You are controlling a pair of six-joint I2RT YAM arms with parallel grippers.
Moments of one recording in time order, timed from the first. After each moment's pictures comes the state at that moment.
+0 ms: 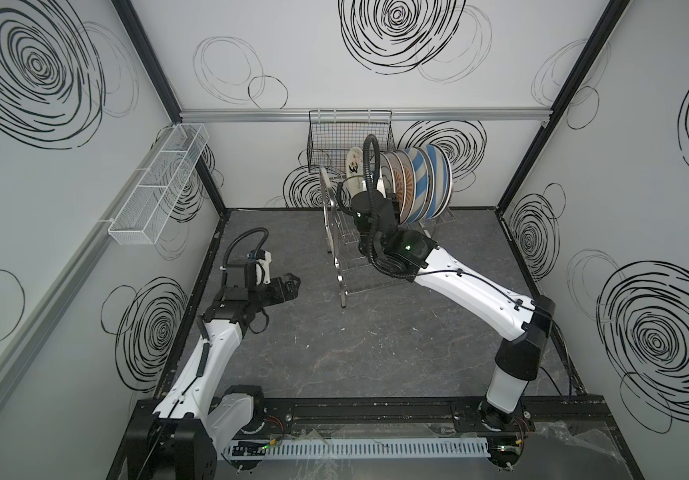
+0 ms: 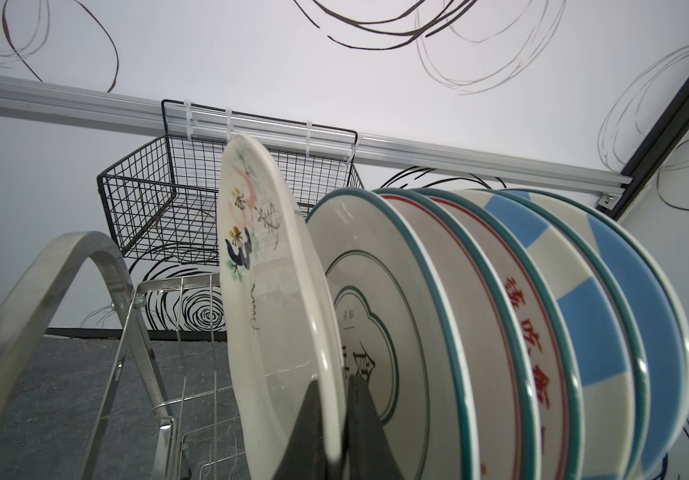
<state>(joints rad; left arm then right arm) 0.01 1.03 0.71 -0.43 0.35 -0.32 0.91 1.79 1.89 -0.29 1.04 0.05</state>
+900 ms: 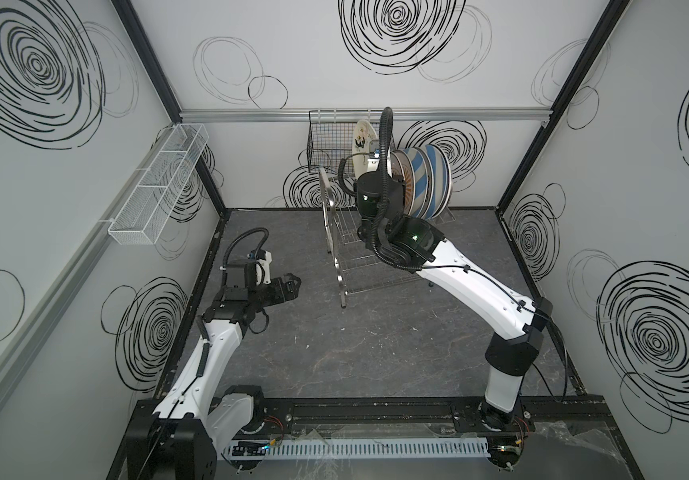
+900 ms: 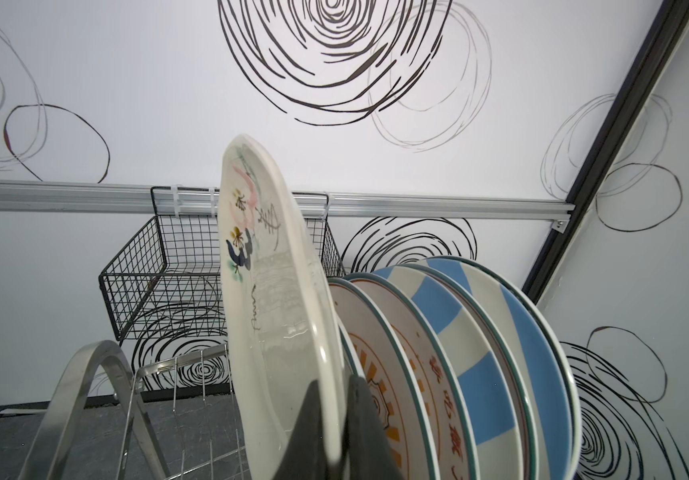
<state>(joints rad) 0.01 1.03 0.71 -0.43 0.36 -0.32 0.92 1.86 2.15 -0.33 1.12 0.00</state>
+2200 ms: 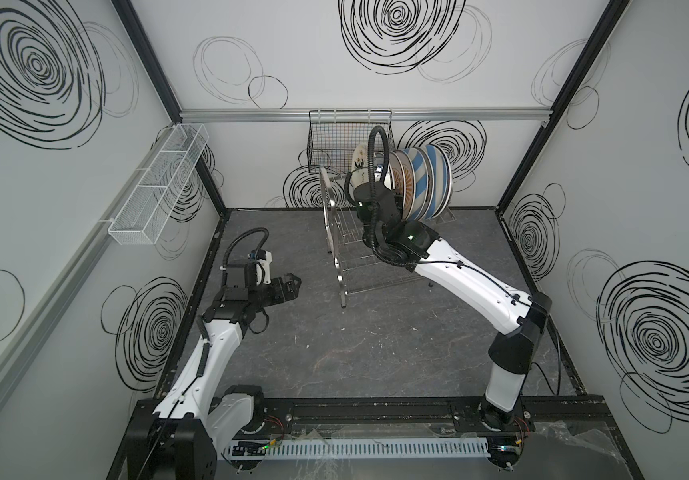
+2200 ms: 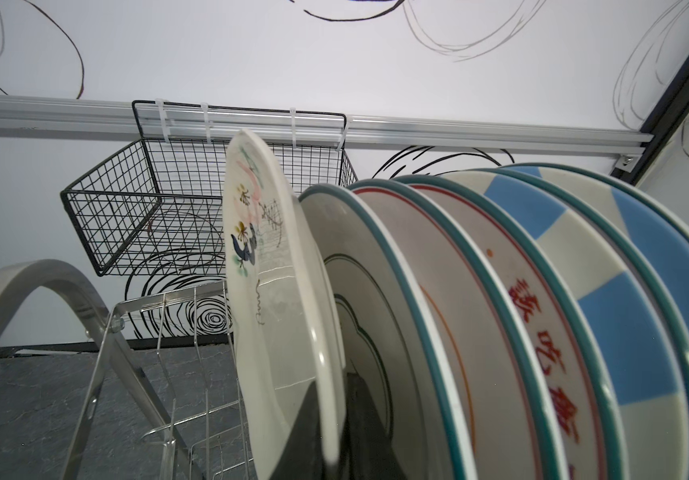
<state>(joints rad) 0.01 1.03 0.71 -0.43 0.36 -0.32 0.86 1.83 1.97 -0.40 0.99 0.20</state>
